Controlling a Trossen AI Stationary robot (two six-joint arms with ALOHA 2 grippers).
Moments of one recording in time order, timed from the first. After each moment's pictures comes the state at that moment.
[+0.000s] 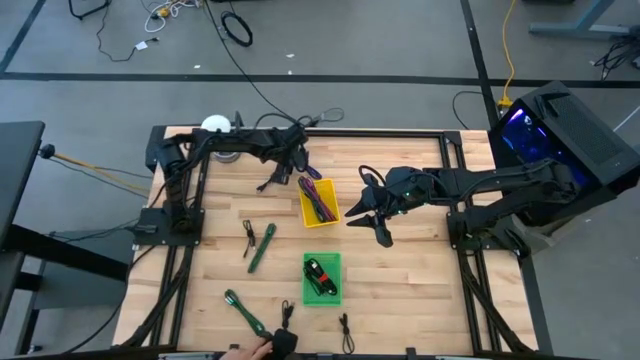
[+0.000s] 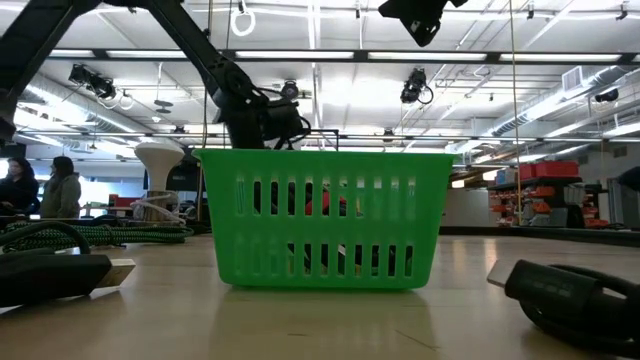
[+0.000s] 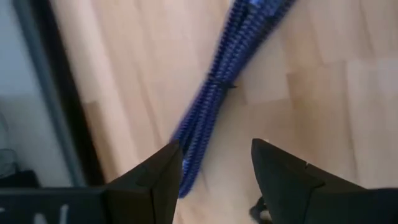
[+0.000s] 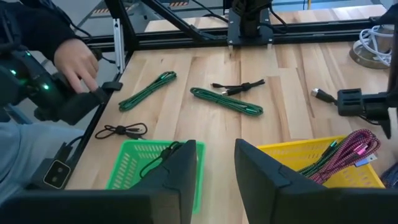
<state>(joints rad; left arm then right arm) 0.55 1.92 1.18 -0.39 -0.17 0.88 0.07 1.27 1.08 -0.33 -0.15 0.08</state>
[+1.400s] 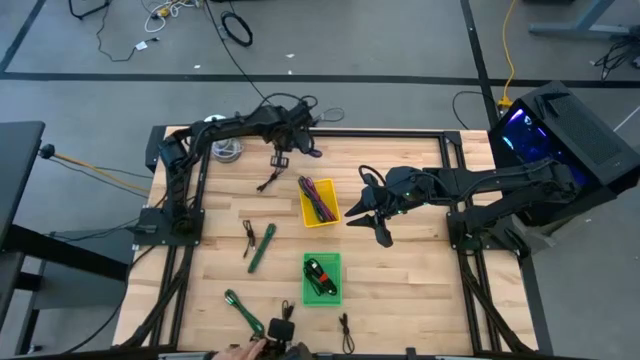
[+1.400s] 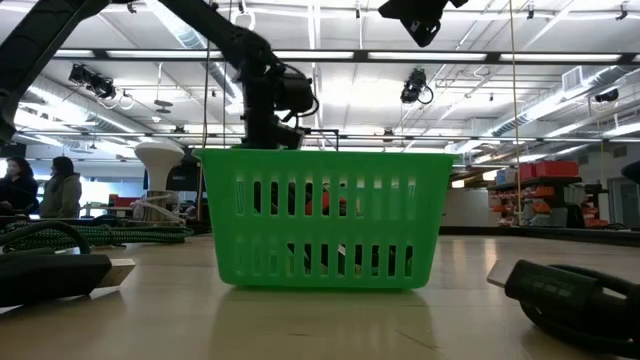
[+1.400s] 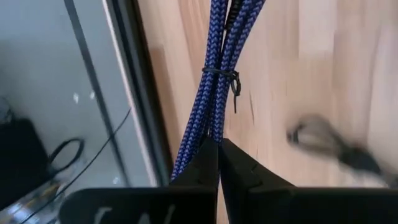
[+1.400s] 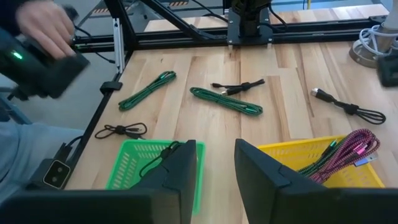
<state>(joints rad) 0.58 1.95 1.54 -0.87 -0.30 0.80 0.07 1.27 1.08 -0.33 -0.15 0.08</state>
